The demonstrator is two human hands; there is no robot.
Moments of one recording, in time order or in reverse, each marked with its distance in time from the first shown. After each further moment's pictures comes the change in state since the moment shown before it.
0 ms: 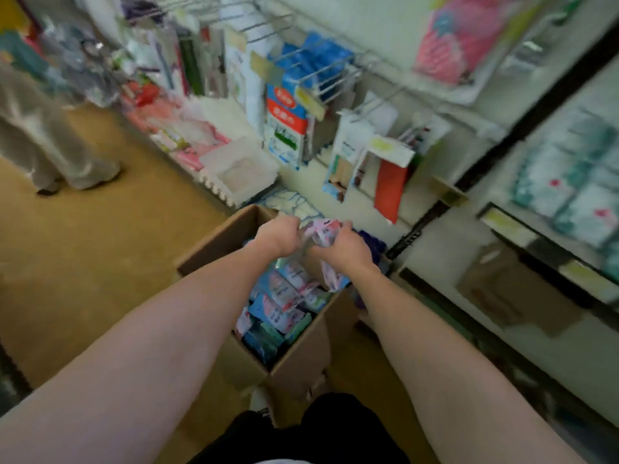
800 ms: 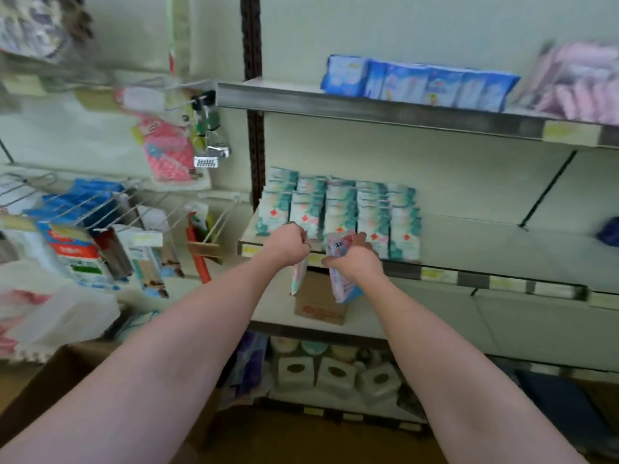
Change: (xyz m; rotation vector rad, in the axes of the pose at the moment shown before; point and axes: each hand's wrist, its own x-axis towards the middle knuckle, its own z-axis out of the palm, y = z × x) left_hand -0.070 0.457 0.050 0.059 0.123 0.555; right_hand -0.213 0.312 -0.278 0.231 0.459 0.389
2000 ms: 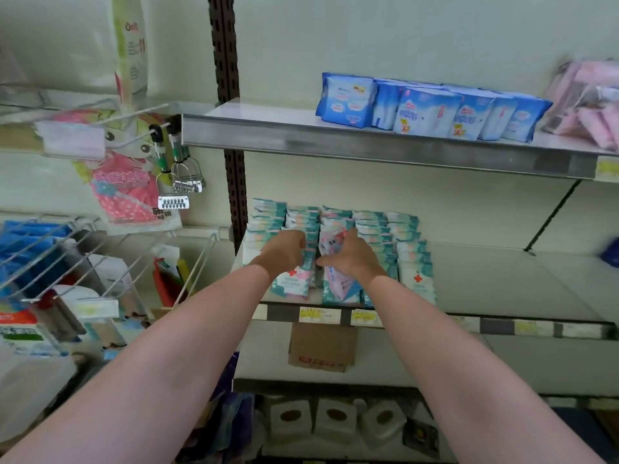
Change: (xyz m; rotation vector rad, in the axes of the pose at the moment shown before) left_hand 0.167 -0.025 -0.004 0.064 -0.076 0.092; right_hand 0.147 -0.047 -0.019 0.081 0.146 -0.058
